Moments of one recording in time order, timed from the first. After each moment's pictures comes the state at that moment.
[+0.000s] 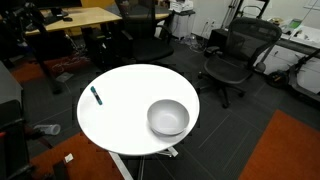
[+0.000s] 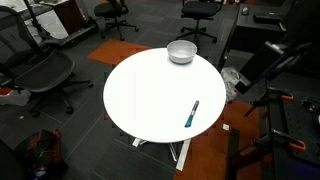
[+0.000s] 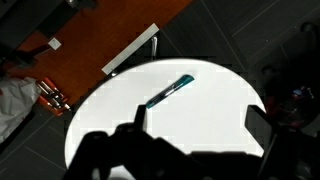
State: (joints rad) arm 0.04 -0.51 0.35 -2.72 0.21 2.40 0.91
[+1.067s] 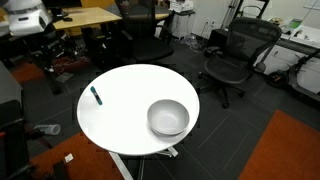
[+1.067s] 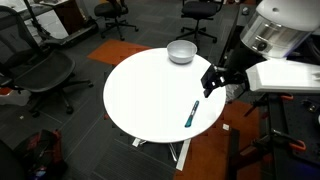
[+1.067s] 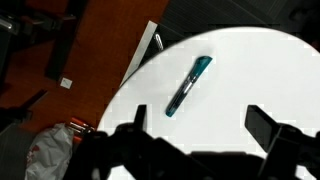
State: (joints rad) arm -0.01 -0.17 0.30 -2.71 0.06 2.71 1.34
